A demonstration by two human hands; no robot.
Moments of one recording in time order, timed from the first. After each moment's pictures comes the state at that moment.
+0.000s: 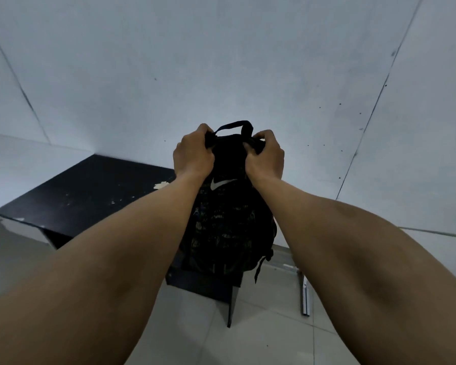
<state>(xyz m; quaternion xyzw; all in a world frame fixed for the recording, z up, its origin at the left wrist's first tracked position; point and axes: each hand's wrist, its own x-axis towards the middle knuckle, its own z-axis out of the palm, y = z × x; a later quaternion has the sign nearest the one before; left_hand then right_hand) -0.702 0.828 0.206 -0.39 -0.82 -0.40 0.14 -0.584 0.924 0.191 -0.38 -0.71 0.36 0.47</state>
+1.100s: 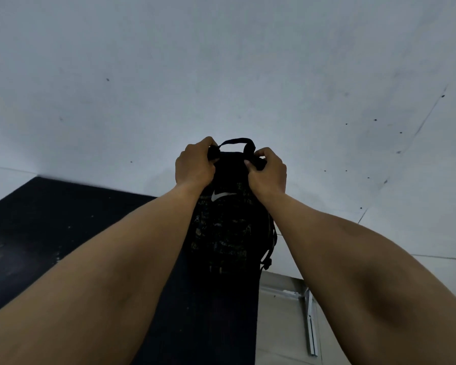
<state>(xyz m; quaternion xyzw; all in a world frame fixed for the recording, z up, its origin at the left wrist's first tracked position) -0.907 1.087 0.162 -0.45 -0.81 -0.36 0.05 -0.755 1.166 0.149 -0.44 -0.72 0.34 0.42</state>
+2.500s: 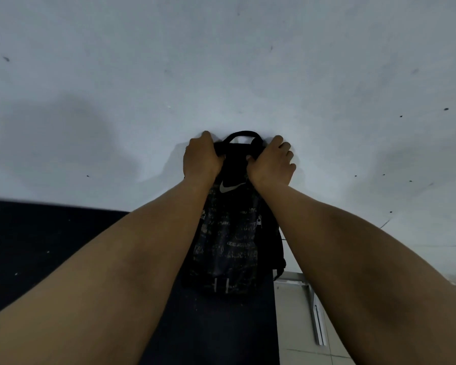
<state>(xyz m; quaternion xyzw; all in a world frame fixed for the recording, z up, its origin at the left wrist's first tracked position) -1.020 1.295 0.088 -0.47 -0.81 -0.34 -0.03 -0.884 1.350 0.085 -0.65 -0.72 0.11 0.24</state>
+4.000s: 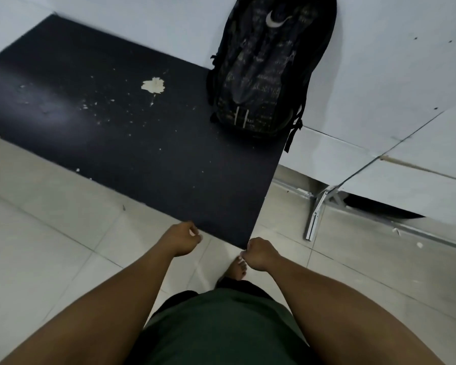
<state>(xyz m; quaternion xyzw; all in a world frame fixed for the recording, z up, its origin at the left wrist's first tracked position) -0.750 0.803 -0.142 -0.24 -0.86 -0.10 -0.43 -0.570 0.954 -0.176 -0.39 -0.78 0.35 -0.32</state>
